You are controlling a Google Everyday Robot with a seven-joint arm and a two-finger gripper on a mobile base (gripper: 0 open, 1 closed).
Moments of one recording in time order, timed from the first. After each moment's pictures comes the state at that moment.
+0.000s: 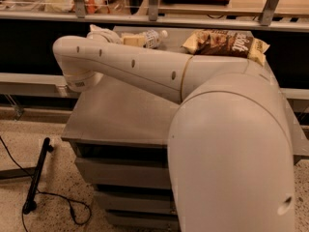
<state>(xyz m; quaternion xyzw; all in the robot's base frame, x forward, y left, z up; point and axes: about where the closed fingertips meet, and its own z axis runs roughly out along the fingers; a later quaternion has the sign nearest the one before) 0.801 0.082 0.909 0.15 0.74 -0.07 0.65</state>
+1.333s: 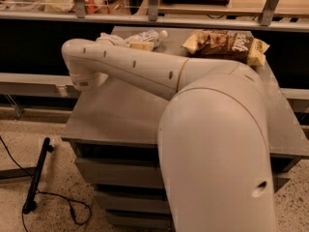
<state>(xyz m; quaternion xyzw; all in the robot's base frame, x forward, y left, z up) 0.815 0.057 0.875 0.16 0.76 -0.12 0.62</state>
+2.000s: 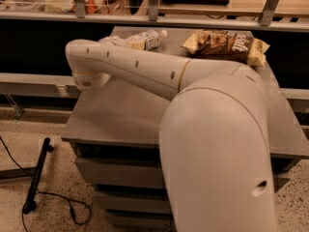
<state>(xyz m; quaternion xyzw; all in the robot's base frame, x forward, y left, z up) 0.818 0.055 0.865 0.15 0.77 -0.12 0.61</state>
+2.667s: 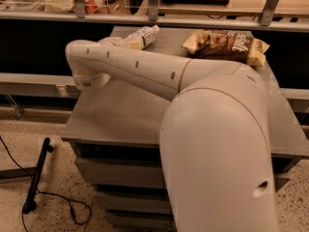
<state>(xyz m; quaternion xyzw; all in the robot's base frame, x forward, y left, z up) 0.818 0.058 0.863 0.14 0.77 -0.12 0.61</state>
